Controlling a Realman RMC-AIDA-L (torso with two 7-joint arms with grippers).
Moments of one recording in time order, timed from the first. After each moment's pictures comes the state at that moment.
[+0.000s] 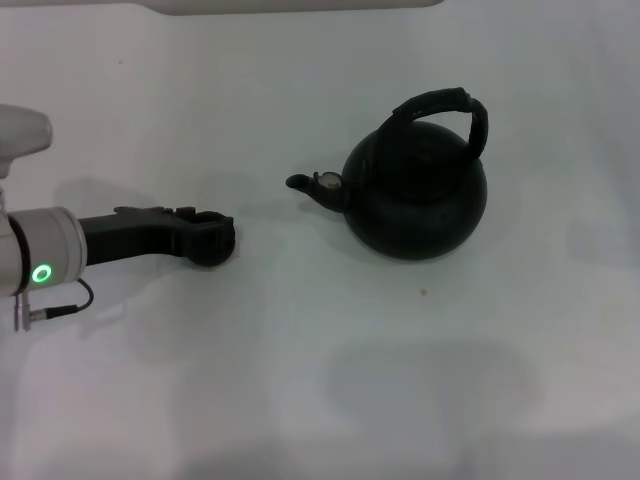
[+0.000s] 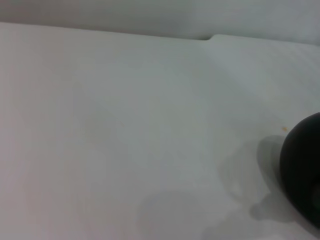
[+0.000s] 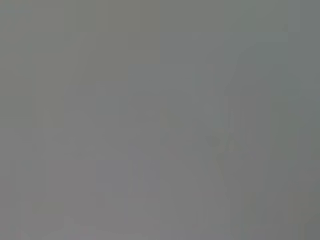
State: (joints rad) left arm -0.16 -2.07 1.51 1.09 1.88 0.90 -2.19; right arm 0.33 2.00 -0.61 -0.19 -0.62 -1.17 0.18
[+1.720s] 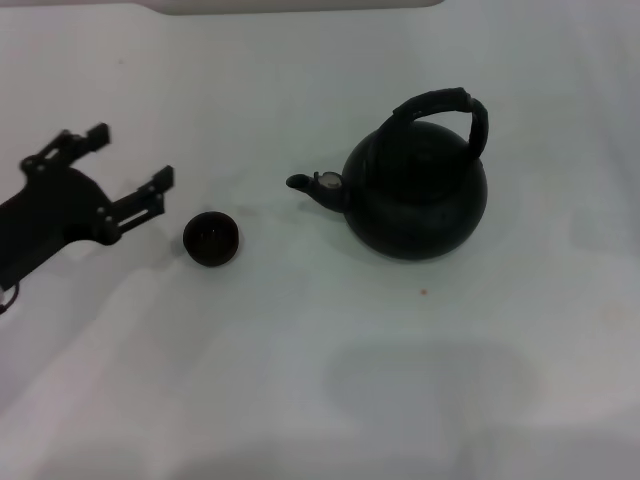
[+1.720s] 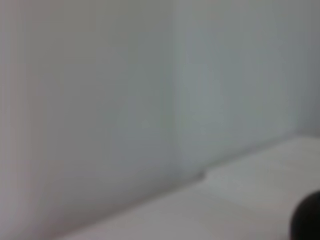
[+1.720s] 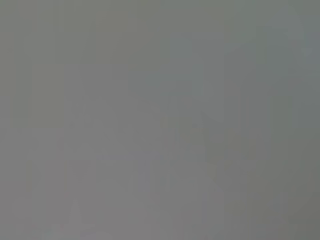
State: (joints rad) left arm 0.13 -2.08 1.51 1.08 1.08 0.93 -0.99; right arm 0.35 1.99 -0.61 -0.19 -0.61 -1.10 0.11
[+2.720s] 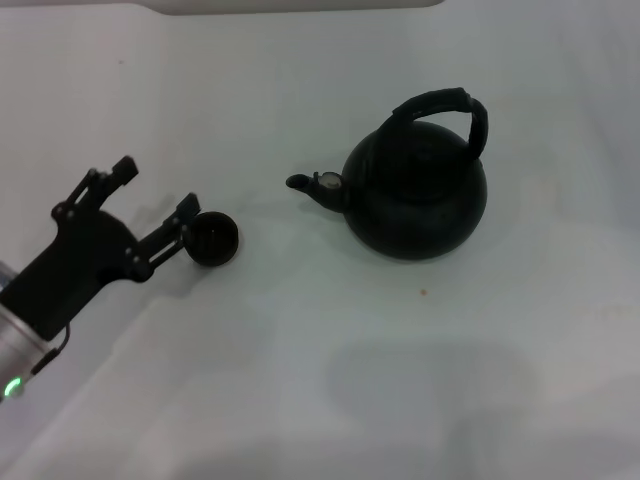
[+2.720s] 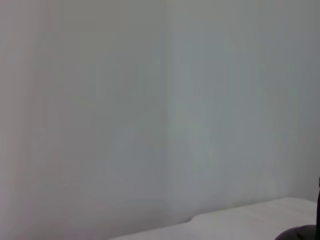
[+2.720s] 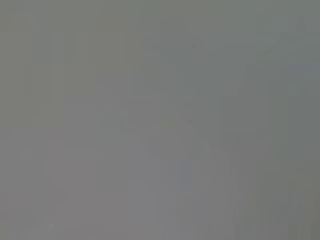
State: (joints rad) left arm -0.07 -2.08 1.64 0.43 0.55 1.27 -0.56; right arm 0.40 2.00 -0.61 -0.24 -0.61 -0.98 0.06
